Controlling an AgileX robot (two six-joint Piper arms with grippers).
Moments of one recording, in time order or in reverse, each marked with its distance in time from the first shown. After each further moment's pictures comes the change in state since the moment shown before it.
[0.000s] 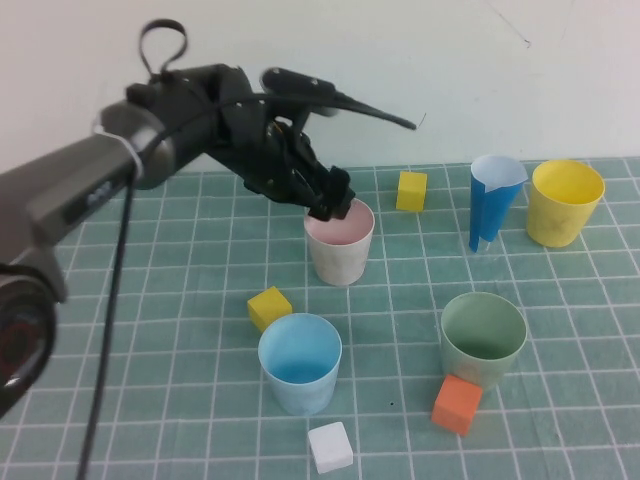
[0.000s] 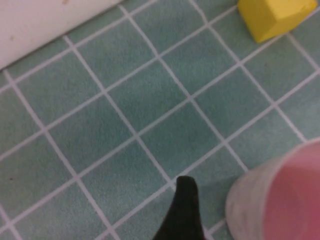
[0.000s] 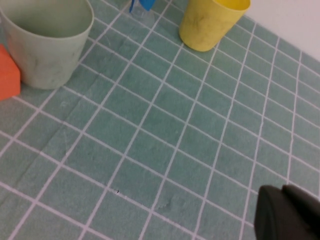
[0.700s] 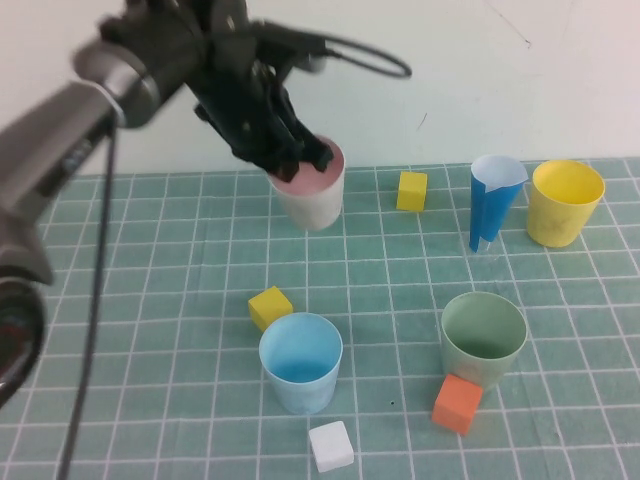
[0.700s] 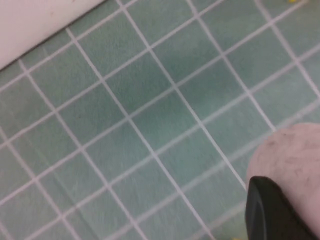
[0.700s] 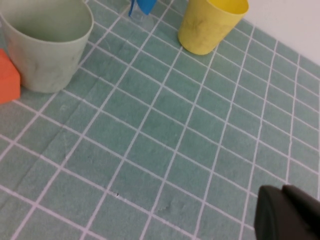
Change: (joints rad) right arm 0.000 0.000 0.000 0.005 -0.008 -0.002; left arm -0.004 0.020 -0.286 0.218 0.392 -0.154
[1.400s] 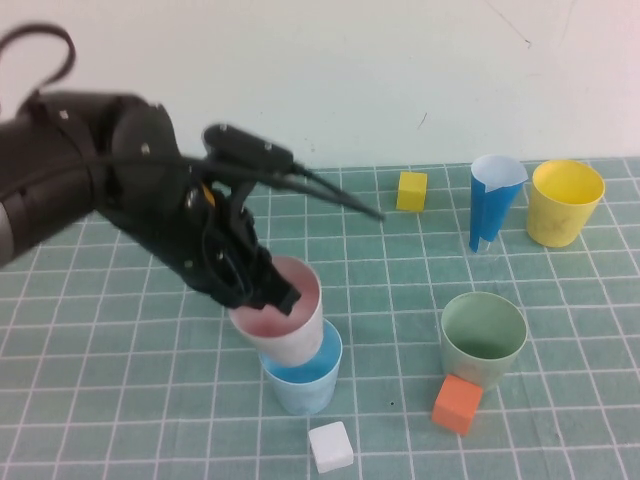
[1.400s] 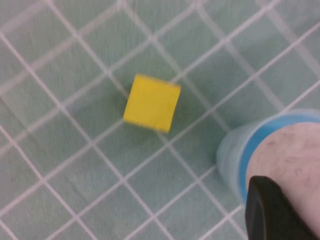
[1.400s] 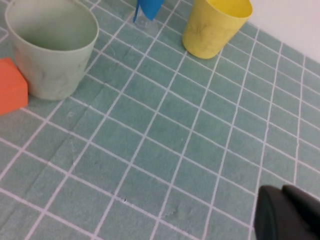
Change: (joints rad) right arm 0.000 0.000 0.000 0.030 0.000 0.000; left arm -0.057 -0.516 0.791 -0.092 -0.212 0.062
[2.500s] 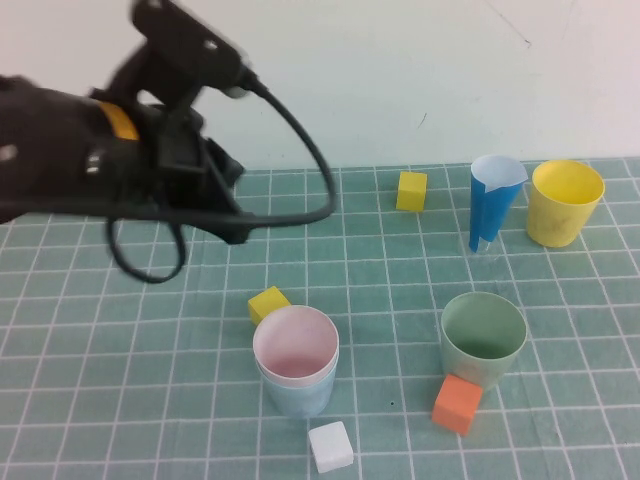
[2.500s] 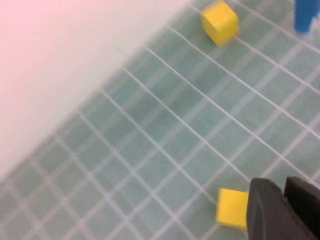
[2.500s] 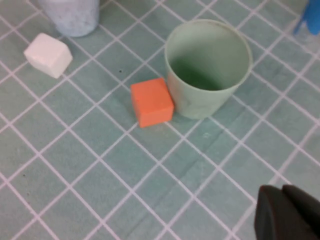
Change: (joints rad) right arm 0.007 0.465 -0.301 0.381 0.298 -0.377; left arm -0.001 -0.253 0.064 0.118 -0.282 0.113
